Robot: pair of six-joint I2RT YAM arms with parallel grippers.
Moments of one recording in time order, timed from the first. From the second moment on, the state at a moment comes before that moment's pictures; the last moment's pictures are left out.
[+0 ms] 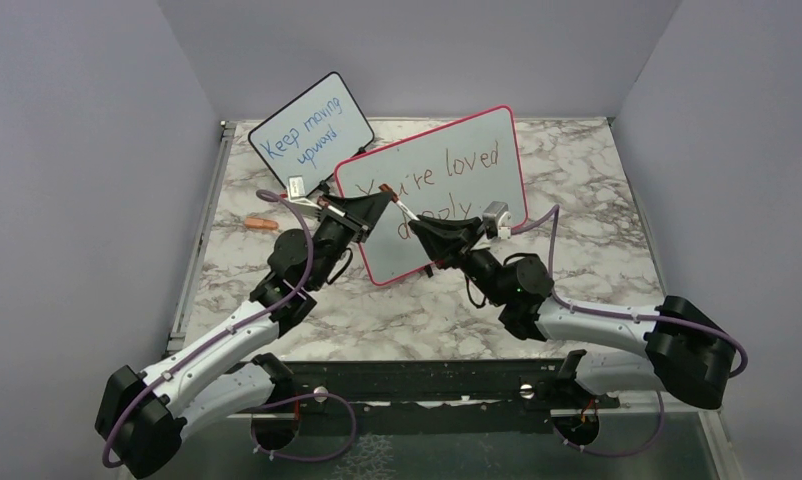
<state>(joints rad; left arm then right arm) -0.69 0.91 0.60 0.49 -0.14 -1.25 0.96 1.24 0.50 1.18 0.13 0.16</state>
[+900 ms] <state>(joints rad) -0.83 0.76 0.42 0.53 -0.30 -1.07 0.97 1.10 0.46 0.98 0.15 0.24</state>
